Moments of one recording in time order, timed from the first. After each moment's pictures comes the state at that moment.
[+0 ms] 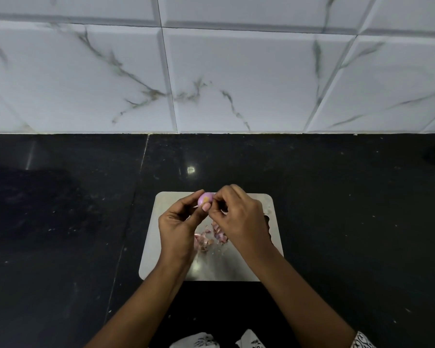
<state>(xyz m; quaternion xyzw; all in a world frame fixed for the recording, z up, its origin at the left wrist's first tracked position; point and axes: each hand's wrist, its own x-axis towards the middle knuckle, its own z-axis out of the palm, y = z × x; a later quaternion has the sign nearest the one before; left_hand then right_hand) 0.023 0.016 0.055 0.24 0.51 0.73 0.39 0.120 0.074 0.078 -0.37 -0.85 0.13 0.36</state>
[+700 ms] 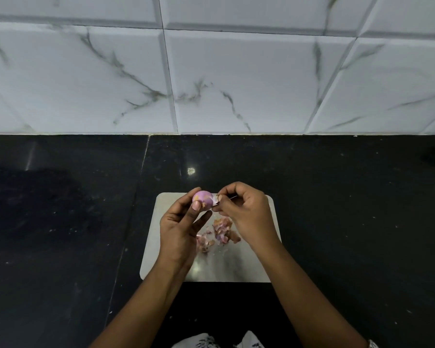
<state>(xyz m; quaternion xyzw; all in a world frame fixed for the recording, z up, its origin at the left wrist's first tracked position) 0.017 0.014 0.052 0.19 0.44 0.75 0.46 0.128 0.076 0.098 -0.44 -0.67 0.49 0.35</state>
